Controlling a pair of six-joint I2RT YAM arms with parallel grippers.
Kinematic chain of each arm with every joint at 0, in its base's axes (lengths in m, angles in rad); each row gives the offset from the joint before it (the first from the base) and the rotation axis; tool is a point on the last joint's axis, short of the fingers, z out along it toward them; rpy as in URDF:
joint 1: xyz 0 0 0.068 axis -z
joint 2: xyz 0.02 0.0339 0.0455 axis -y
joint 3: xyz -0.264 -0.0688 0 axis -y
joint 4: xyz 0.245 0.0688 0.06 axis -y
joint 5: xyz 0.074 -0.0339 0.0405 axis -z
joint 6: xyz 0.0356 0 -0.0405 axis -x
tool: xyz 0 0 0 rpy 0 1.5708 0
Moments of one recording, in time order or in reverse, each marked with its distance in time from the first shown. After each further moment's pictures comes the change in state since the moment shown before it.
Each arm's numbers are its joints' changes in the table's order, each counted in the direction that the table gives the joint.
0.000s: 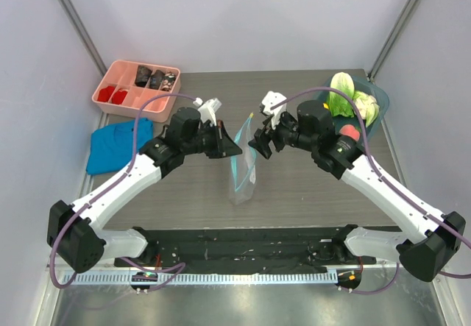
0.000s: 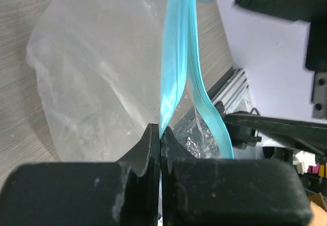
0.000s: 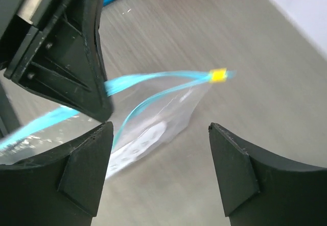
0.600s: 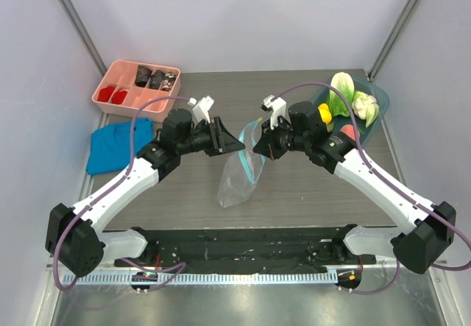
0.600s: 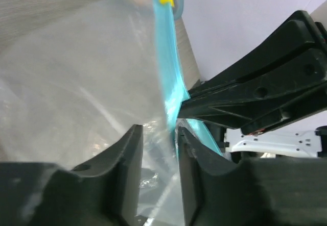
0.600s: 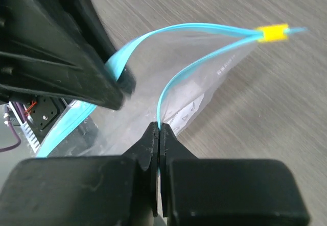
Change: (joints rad) left arm -0.037 0.029 -0.085 0.194 0.068 0.108; right arm 0.023 -0.067 0.000 -0.124 -0.068 -0.375
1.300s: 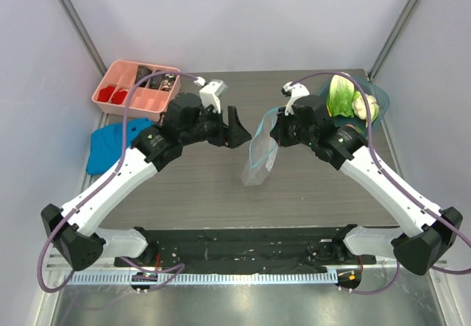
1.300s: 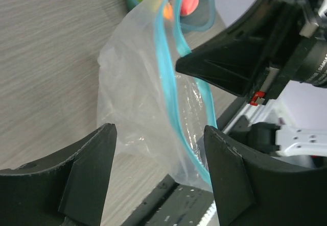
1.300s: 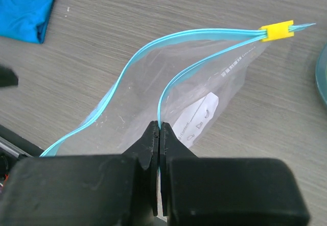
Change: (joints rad) left arm 0.068 -0.016 0.320 -0.328 -0.206 -0.280; right arm 0.010 0.021 0.111 -0.155 0.385 -0.183
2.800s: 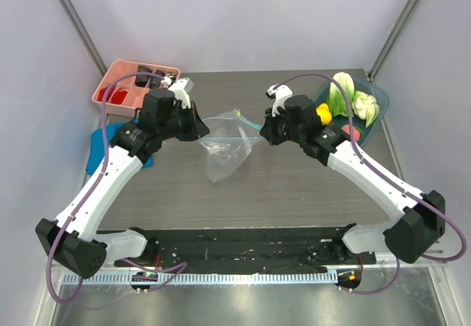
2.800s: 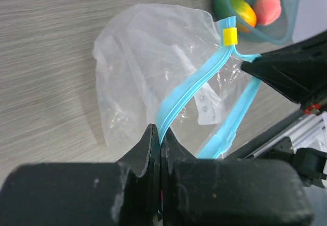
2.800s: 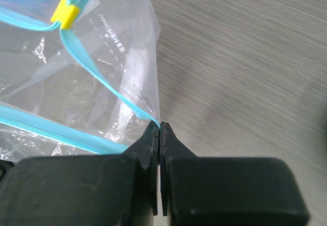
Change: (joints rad) left arm -0.213 0.014 0.018 -0.223 -0.053 -0.085; right arm 0.027 -0.097 -0.076 0.189 -0.080 0.148
